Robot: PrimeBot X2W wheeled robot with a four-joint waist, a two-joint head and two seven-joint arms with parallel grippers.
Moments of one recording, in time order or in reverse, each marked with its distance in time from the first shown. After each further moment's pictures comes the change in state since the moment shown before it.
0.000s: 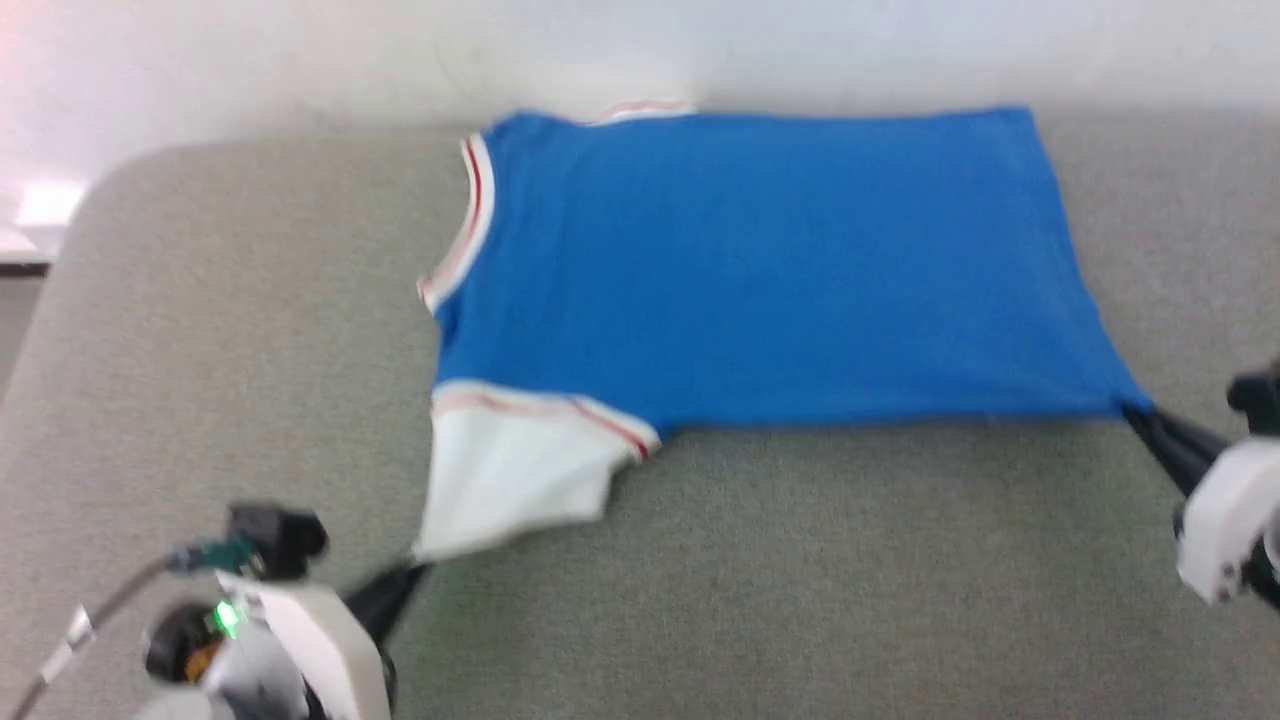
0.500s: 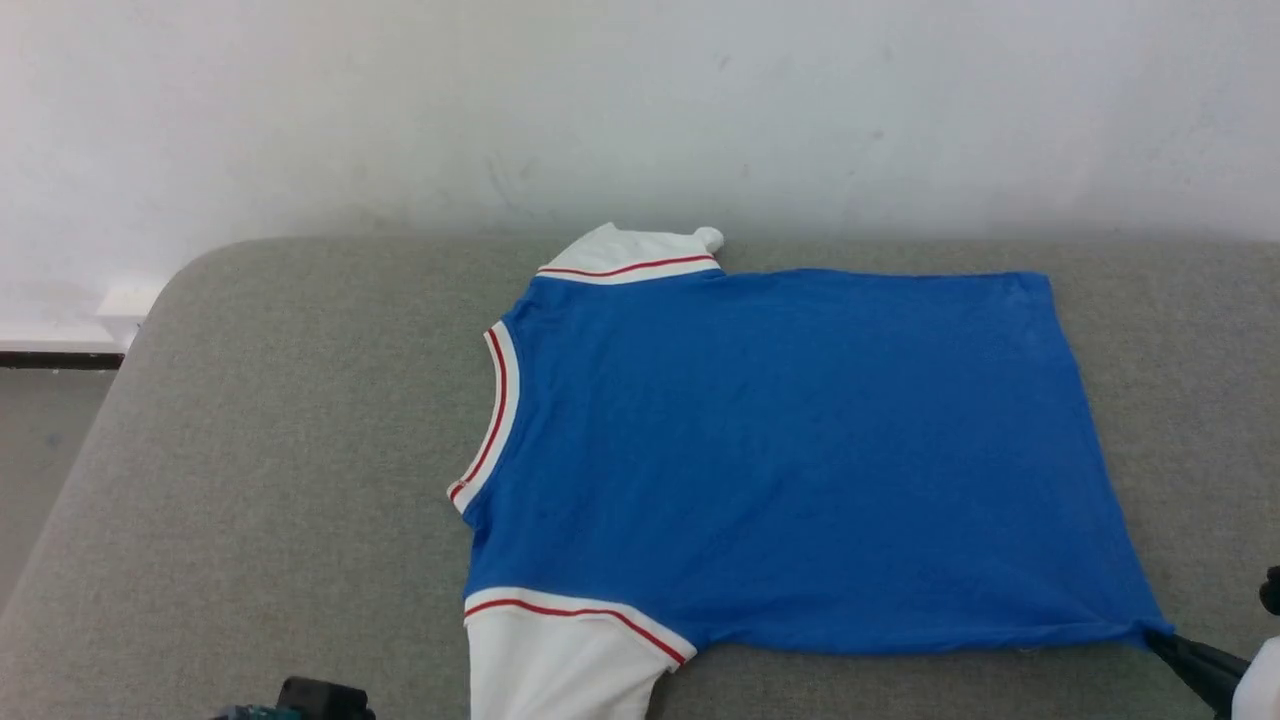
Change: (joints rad) left arm 0.353 0.041 -0.060 -0.261 -0.133 0.125 0.137; right arm 0.391 -0.128 -0.054 -0.193 0.253 0.000 0.159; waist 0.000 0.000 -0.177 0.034
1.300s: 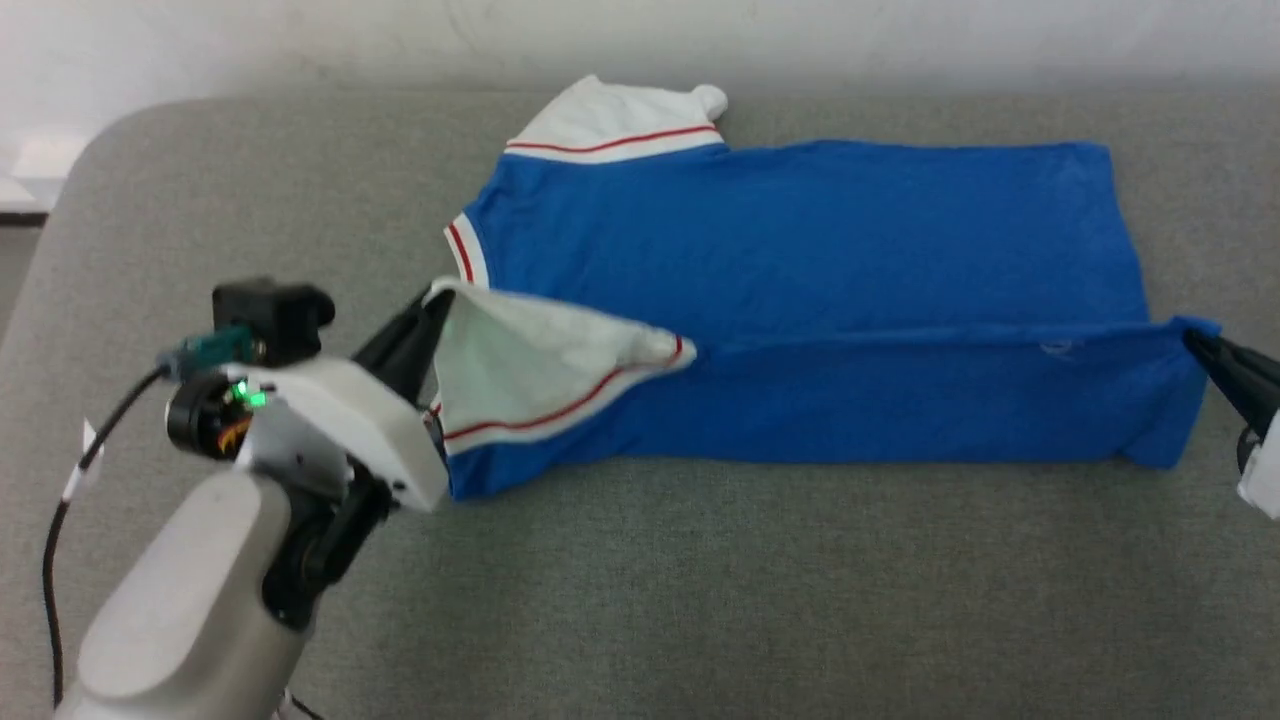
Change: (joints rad) left arm -0.627 -0.193 0.079 0.263 0.192 -0.029 -0.210; right arm -0.256 0.076 -0.295 -0.038 -0.118 0.000 0.107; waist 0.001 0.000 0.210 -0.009
